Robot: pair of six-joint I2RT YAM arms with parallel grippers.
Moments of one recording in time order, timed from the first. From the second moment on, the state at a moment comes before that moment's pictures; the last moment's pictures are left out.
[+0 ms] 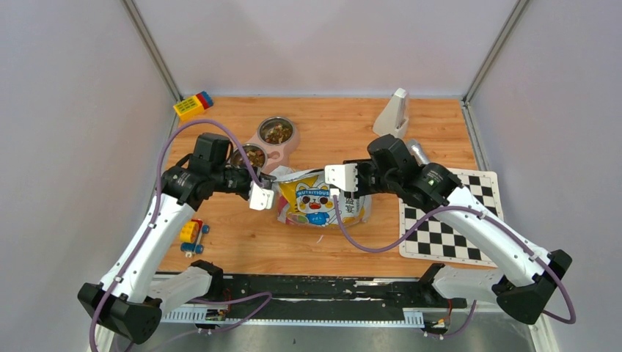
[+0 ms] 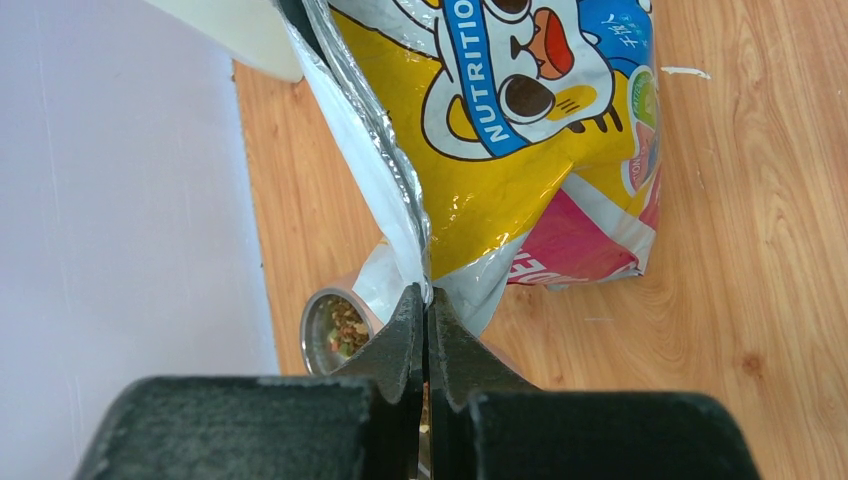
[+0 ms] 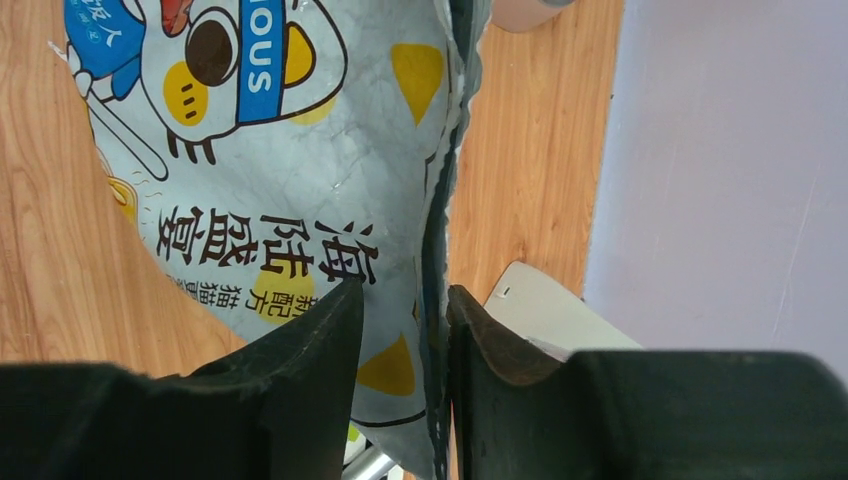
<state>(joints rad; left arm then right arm) -0.38 1.03 1.14 -0.92 0.74 1.45 0.80 1.17 1.28 -0.83 -0.07 -0.99</state>
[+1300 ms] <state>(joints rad) -0.39 1.03 1.14 -0.92 0.73 1.45 0.76 0.99 1.16 -0.82 0.03 -1.08</state>
